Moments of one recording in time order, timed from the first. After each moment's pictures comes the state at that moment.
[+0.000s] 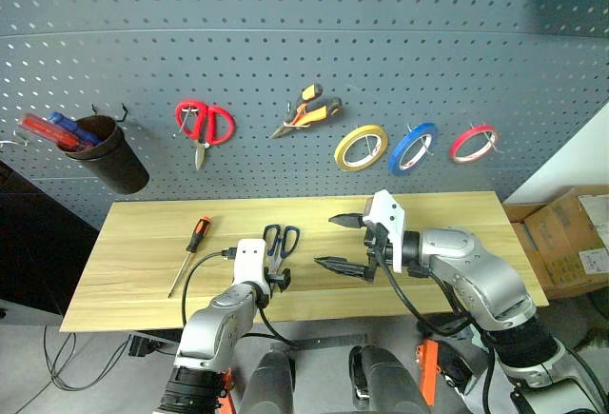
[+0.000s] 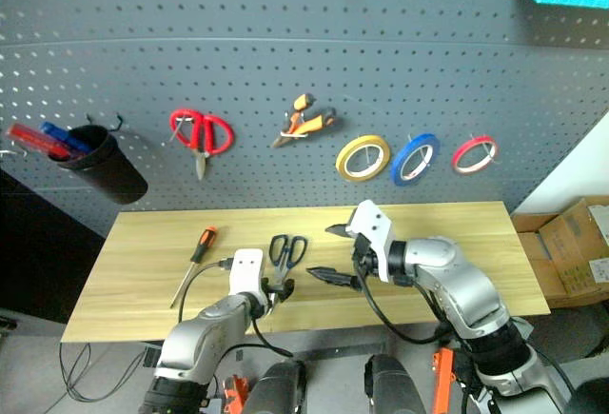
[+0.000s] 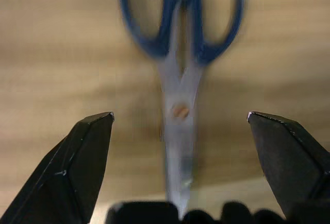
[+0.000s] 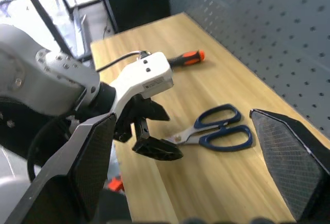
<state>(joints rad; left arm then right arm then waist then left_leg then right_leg) -0.09 0.19 -0.07 -0.07 -0.29 0.86 0.07 -0.38 -0.45 0.32 -0.30 0.30 0.56 0.87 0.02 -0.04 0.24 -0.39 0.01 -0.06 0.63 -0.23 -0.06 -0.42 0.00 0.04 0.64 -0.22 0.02</state>
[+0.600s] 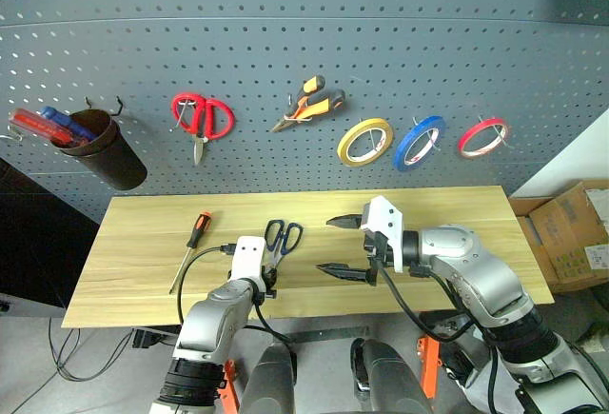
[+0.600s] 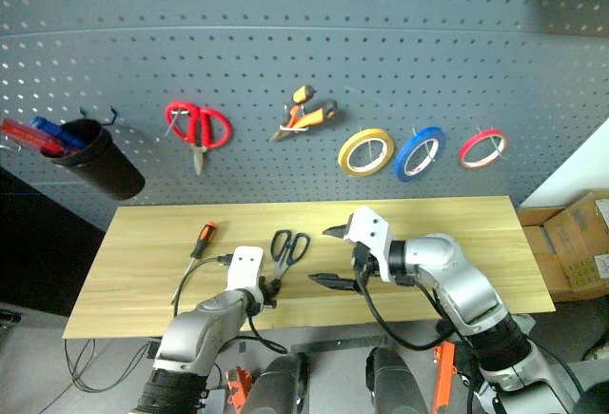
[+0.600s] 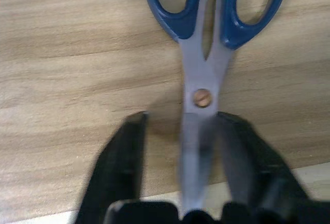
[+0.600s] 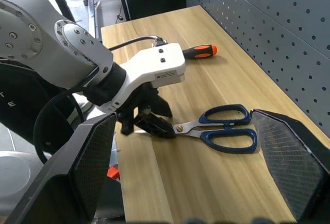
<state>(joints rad) -0.13 0.20 -0.08 -0.08 -0.21 0.94 -0.01 -0.40 -0.46 0.34 -0.26 0.28 0.49 0.90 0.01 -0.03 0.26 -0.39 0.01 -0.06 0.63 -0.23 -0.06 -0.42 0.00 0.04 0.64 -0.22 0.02</state>
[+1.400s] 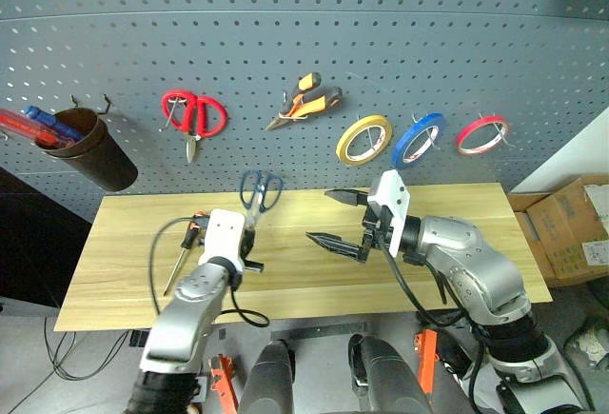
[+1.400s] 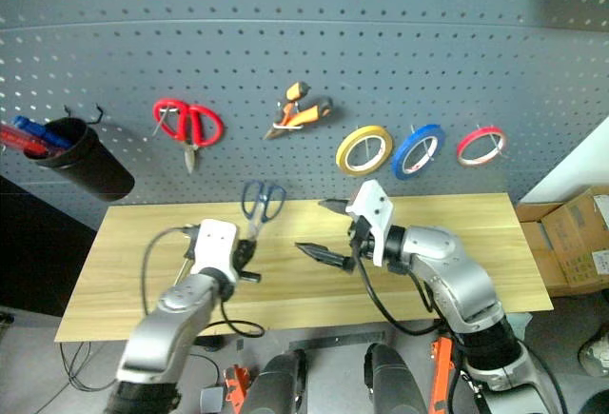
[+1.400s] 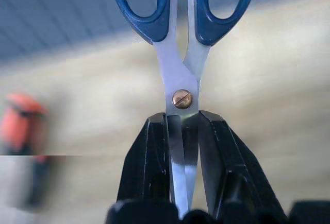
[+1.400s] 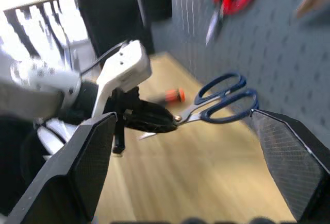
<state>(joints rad) 0.00 0.37 0.04 -0.37 -0.09 0.54 -0.12 -0.38 -0.29 0.19 -0.39 0.42 0.56 0.73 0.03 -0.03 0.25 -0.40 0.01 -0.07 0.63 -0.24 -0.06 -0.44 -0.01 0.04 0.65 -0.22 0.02</state>
